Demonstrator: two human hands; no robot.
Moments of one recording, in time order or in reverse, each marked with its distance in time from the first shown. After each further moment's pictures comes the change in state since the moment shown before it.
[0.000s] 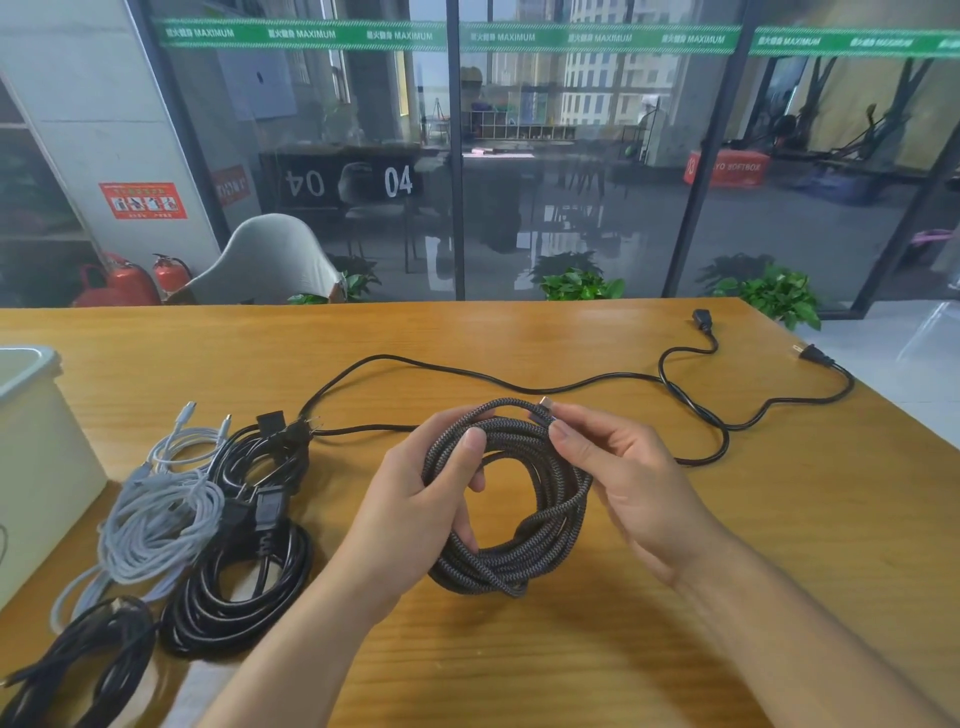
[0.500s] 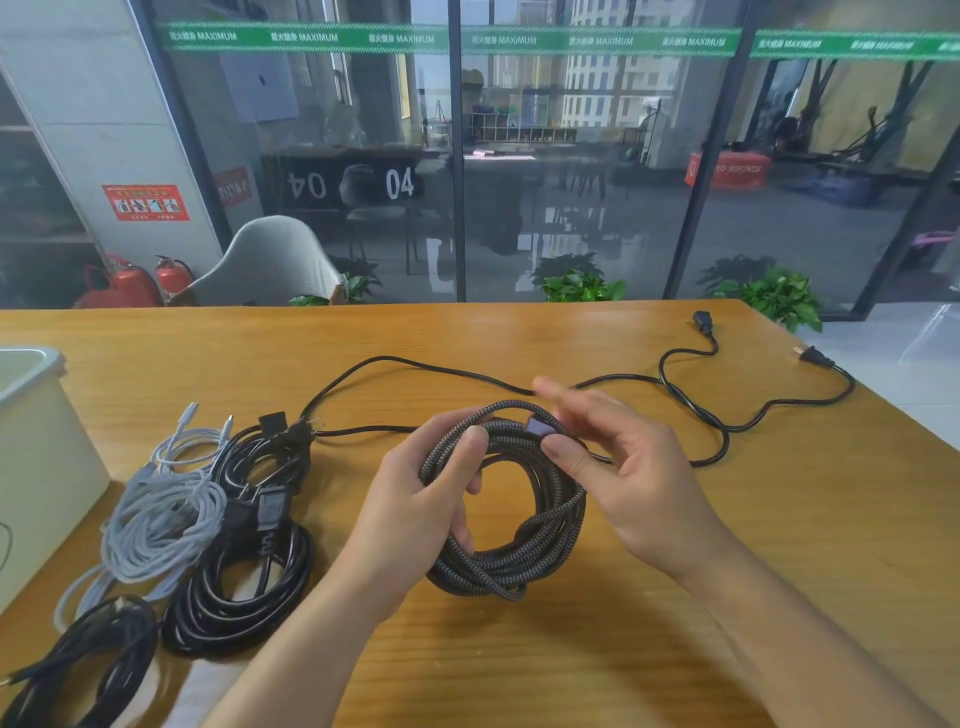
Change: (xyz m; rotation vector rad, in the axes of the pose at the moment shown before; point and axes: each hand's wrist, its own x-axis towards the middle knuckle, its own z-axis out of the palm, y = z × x) left_hand 0.000 0.000 0.001 -0.079 0.013 -0.027; right_hand -0.007 -0.010 0.001 -0.388 -0.001 -0.322
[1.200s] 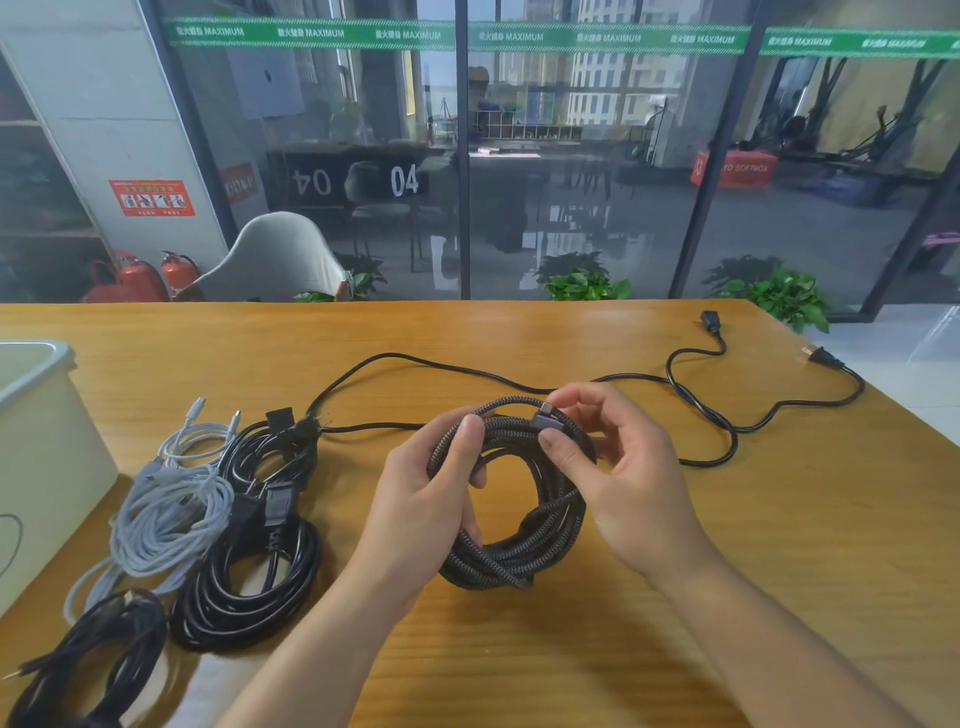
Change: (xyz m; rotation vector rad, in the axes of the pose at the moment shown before) left_hand 0.000 -0.002 0.004 -0.030 0.075 -0.015; right_hand -0.002 0.003 0.020 -0.019 0.171 0.025
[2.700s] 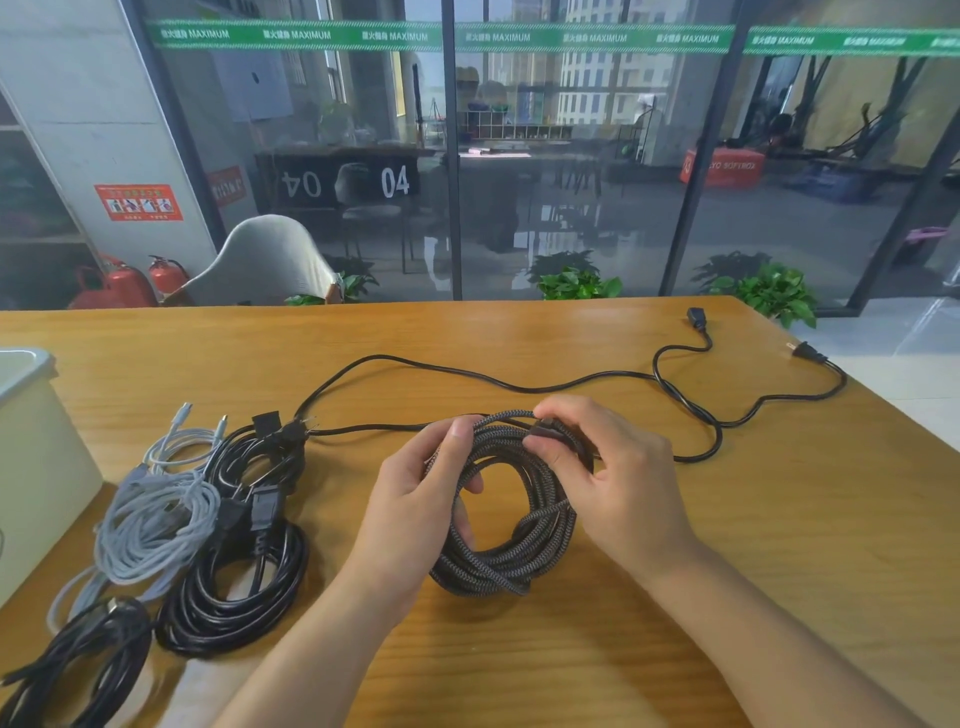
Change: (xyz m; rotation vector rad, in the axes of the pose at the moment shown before) left_hand 0.000 -0.006 0.005 -0.038 -0.004 -0.043; right_hand 0.003 0.019 -0.008 -0.458 0.103 -0.399
